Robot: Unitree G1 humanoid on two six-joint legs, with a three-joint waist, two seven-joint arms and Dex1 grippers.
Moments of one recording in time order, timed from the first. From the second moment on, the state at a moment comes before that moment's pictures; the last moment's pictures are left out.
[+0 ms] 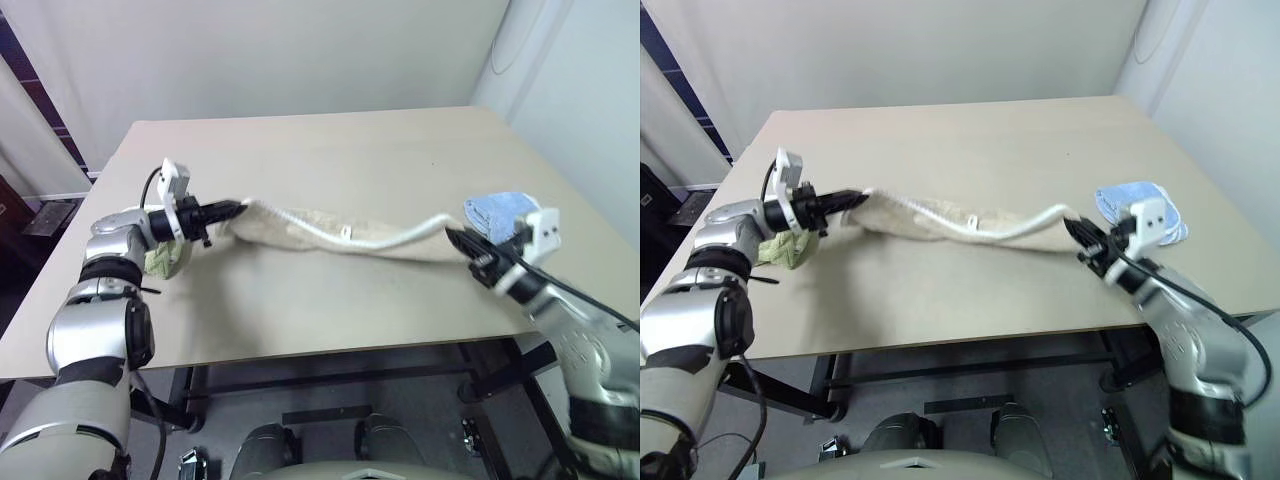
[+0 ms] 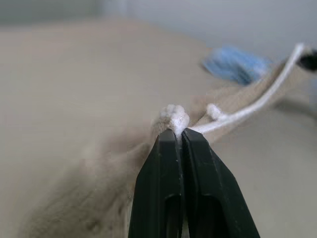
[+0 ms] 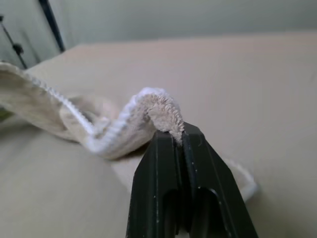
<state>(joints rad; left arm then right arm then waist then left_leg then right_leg) -0.95 0.60 0.18 1.19 -0.21 0.04 -1.49 -0.04 -0.54 -0.37 -0.33 0.66 0.63 0.57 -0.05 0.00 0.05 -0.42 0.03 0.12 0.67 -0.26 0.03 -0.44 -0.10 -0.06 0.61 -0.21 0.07</state>
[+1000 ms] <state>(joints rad) -0.69 0.73 0.12 0.91 -0.31 0.20 -1.45 0.28 -0.58 -0.42 -0.40 0.57 0.51 0.61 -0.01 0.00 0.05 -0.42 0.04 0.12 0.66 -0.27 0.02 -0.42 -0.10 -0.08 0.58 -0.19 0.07</state>
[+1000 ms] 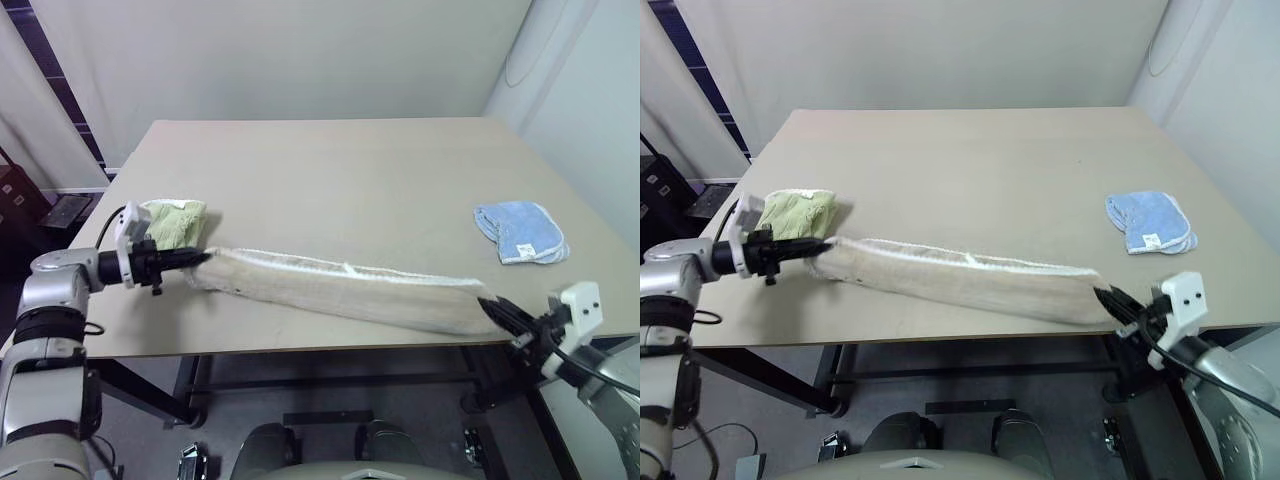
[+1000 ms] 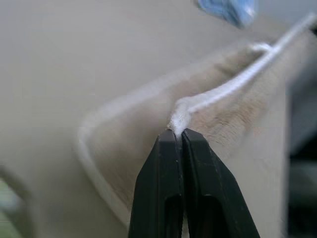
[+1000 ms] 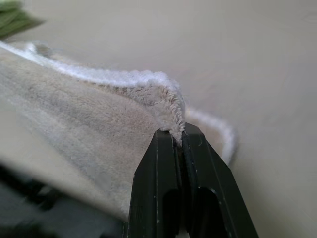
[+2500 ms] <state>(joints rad) -0.83 0.60 0.15 1.12 -0.21 0.11 -1.34 0.09 -0.51 -0.60 -0.26 1.21 1.11 0.41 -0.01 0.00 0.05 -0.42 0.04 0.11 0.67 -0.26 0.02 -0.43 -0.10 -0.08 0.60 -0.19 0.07</state>
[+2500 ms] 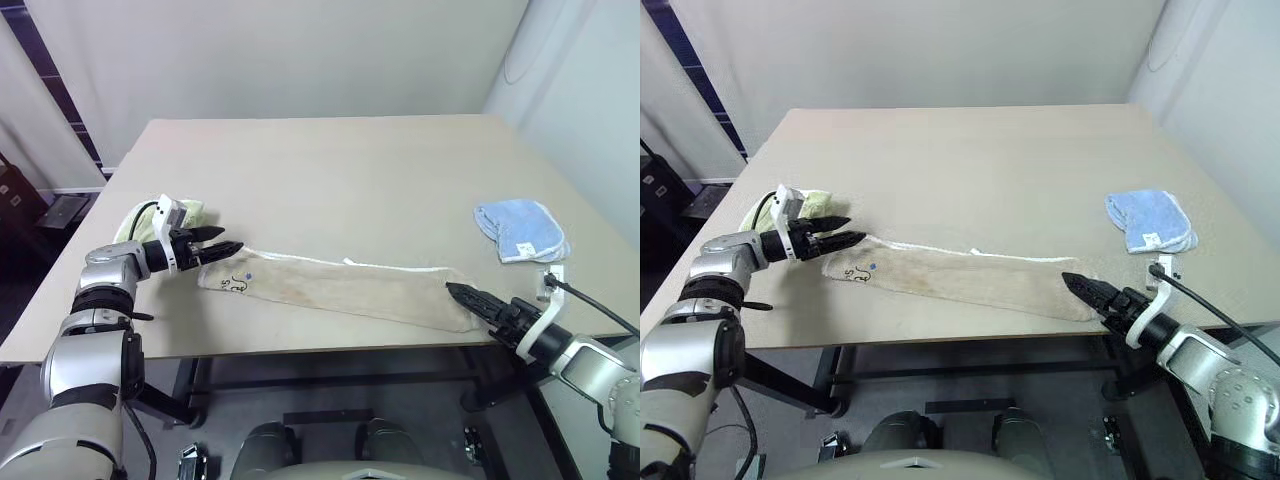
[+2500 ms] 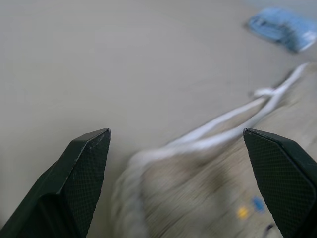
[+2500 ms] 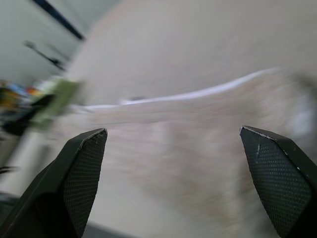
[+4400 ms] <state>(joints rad) -0.57 0.59 -0.05 0.60 -0.23 0.28 -1.54 0.22 -0.54 -0.48 -0.07 1.73 0.93 -0.07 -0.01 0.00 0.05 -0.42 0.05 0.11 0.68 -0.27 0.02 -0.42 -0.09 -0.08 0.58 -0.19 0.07</state>
